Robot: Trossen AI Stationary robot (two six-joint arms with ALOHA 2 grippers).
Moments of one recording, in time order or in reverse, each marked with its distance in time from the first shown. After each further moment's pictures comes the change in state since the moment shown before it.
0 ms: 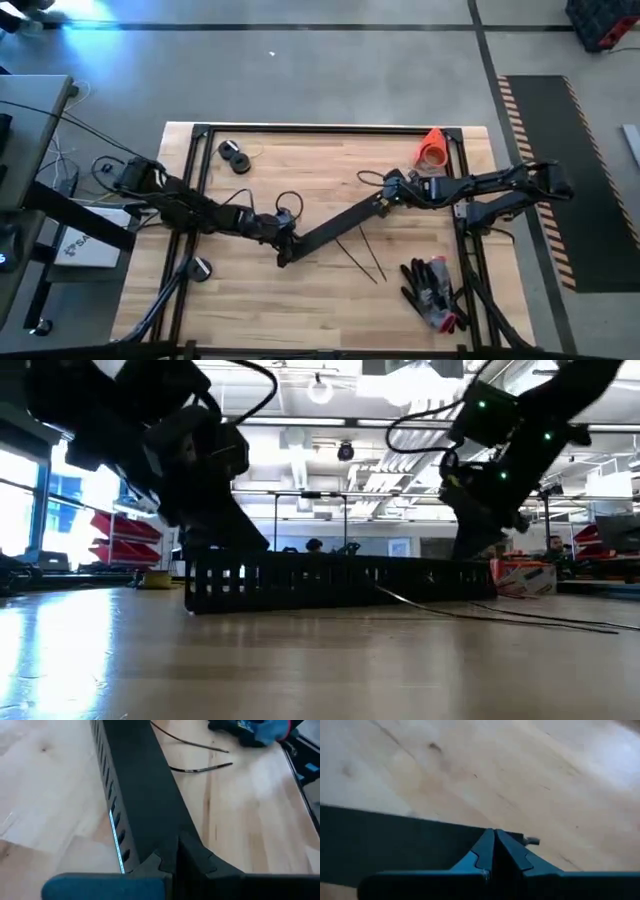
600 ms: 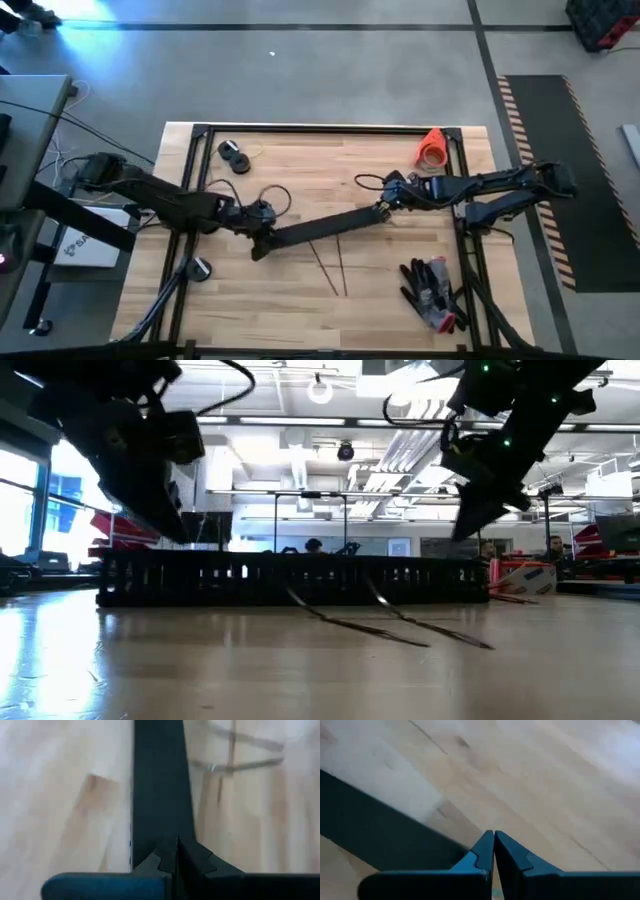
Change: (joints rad) left arm 0.017 -0.471 -0.010 -0.597 -0.014 0.090; right arm 0.093 -0.064 0.165 -0.336 0.012 0.084
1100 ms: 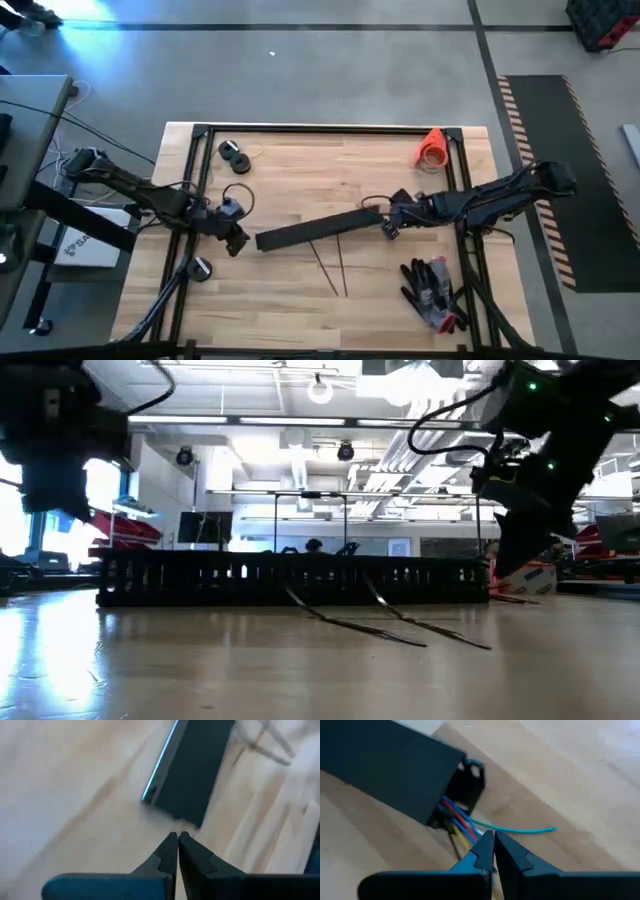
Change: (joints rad) left arm -0.215 -0.342 -0.103 -0.418 -0.063 -0.685; right arm 0.167 0.004 -0.188 0.174 -0.028 0.177
